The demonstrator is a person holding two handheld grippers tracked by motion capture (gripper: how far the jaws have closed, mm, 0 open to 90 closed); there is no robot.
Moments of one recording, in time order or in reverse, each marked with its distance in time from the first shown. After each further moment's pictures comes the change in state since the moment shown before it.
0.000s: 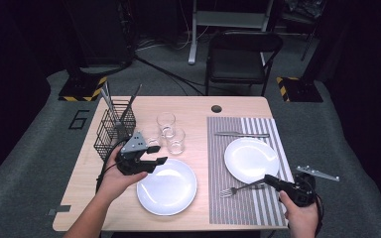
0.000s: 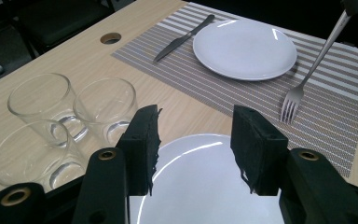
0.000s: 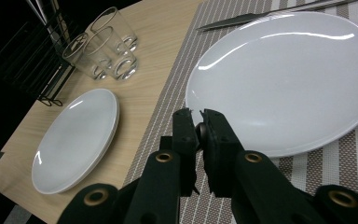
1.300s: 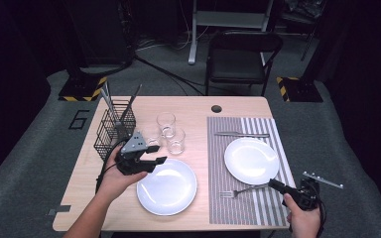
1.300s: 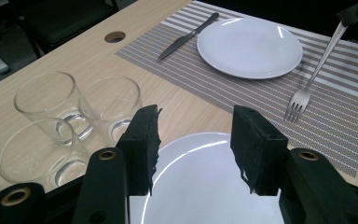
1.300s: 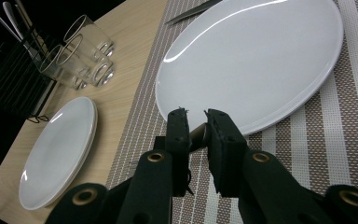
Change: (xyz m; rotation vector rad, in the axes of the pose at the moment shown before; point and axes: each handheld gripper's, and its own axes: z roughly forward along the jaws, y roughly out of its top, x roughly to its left) left arm 0.001 0.000 0.000 0.007 0.020 0.009; right arm -0.033 -0.019 0.004 -0.012 -0.024 0.141
